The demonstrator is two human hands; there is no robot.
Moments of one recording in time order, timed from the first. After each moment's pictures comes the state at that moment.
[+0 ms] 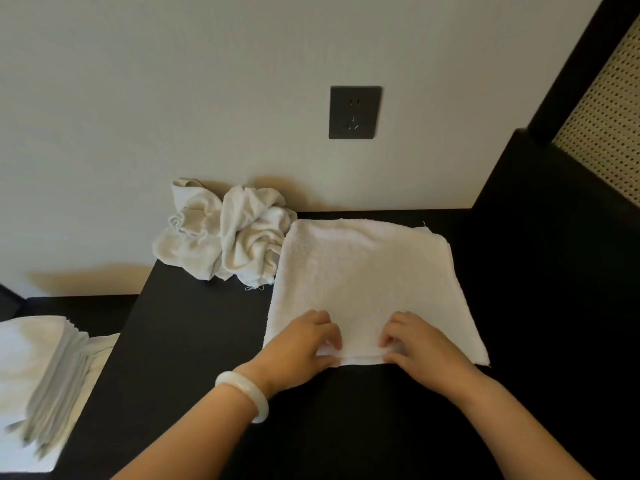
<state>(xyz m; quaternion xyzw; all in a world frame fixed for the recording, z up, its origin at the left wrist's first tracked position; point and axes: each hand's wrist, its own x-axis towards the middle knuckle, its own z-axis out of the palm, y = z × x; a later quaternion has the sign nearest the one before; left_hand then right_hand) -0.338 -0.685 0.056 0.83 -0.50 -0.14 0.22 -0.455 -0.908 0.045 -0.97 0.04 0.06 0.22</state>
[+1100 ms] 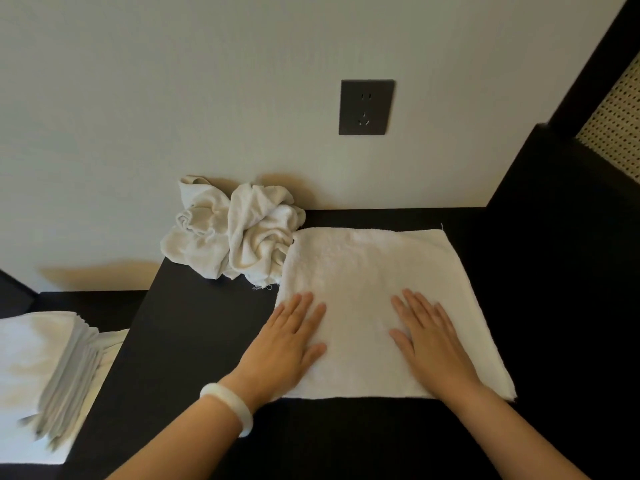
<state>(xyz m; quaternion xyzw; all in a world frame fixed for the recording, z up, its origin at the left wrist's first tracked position) -0.326 -0.652 0.029 0.90 -0.43 -0.10 0.05 -0.444 -0.908 0.009 -0.98 0.15 0.04 0.12</state>
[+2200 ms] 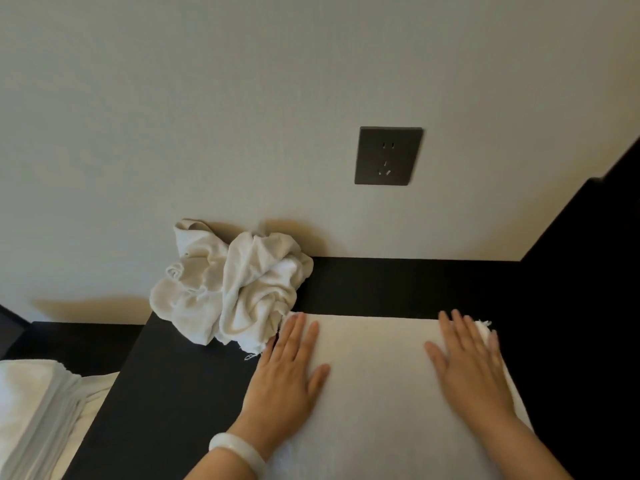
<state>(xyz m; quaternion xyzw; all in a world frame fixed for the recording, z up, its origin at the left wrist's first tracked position) -0.263 -0.693 0.013 0.95 -0.30 -0.06 0.06 -0.361 -0.965 0.013 -0.95 0.30 0.01 0.00</state>
